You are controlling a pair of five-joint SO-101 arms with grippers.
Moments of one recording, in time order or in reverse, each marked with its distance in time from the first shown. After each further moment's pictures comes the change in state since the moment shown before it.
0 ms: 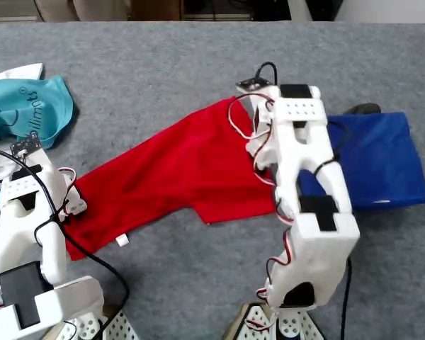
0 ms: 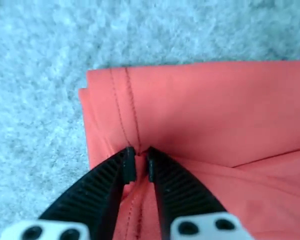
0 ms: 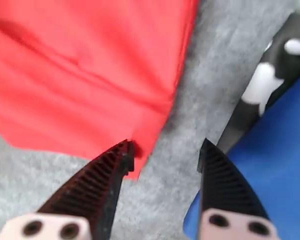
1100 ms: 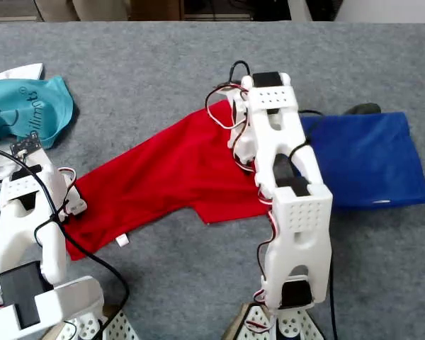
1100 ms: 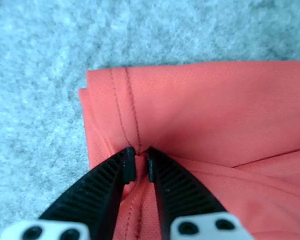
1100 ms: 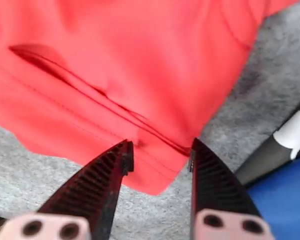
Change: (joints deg) left arm 0.0 0.0 0.0 0.0 0.0; right arm -5.6 15.7 -20.0 12.4 -0.3
